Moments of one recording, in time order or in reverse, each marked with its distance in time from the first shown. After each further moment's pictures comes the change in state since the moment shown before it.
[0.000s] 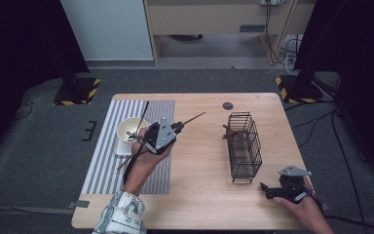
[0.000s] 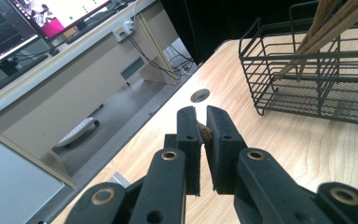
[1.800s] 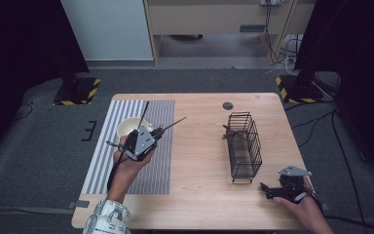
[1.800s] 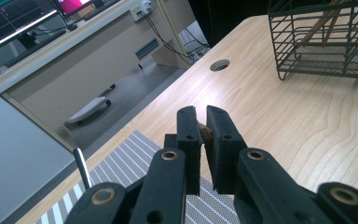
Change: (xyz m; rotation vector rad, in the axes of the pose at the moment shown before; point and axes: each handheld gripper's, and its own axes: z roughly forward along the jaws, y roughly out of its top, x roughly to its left) left arm 0.016 -0.048 -0.033 0.048 0.056 -0.054; right arm 0.000 0.000 0.000 0.000 0.000 -0.001
